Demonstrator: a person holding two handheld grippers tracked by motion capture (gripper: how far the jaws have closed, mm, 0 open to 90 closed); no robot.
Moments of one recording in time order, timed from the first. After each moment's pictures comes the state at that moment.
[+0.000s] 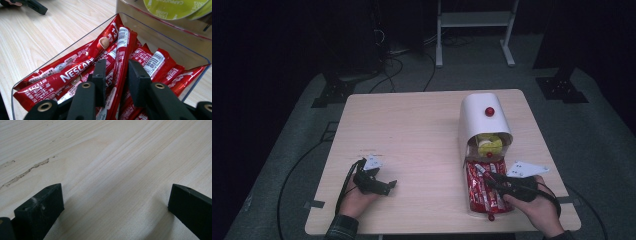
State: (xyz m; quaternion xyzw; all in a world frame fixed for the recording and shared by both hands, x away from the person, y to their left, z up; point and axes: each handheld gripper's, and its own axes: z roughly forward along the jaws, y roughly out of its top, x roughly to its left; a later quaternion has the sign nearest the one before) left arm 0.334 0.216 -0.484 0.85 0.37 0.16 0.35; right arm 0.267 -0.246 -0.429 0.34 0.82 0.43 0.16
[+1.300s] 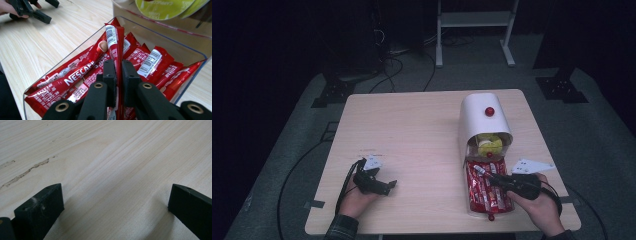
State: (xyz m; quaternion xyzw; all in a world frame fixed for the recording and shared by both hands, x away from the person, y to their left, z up) left arm 0.334 0.216 -0.484 0.85 0.37 0.16 0.35; right arm 0.269 -0.254 -0.424 0.36 0.81 0.45 0.13
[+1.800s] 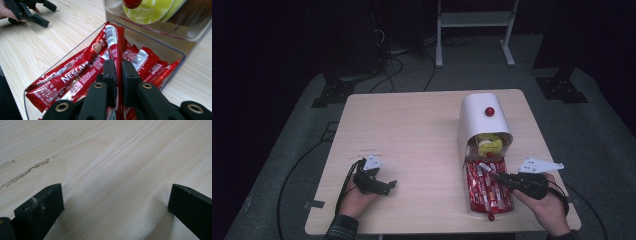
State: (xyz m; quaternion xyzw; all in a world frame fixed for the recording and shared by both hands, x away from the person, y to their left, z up) left arm 0.334 0.216 -0.484 0.85 0.37 0.16 0.35; right arm 0.266 -0.267 -0.417 0.37 0.80 0.45 0.14
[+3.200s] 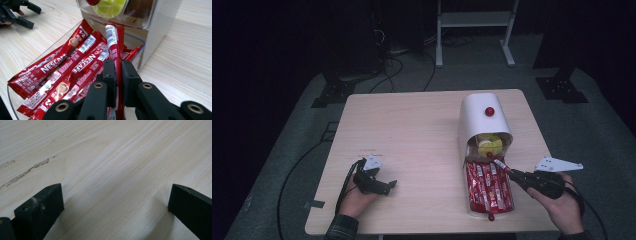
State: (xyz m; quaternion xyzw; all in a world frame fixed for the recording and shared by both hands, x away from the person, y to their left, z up) left arm 0.334 0.216 -0.484 0.85 0.37 0.16 0.35; right arm 0.263 -0.302 -0.413 0.40 0.78 0.44 0.16
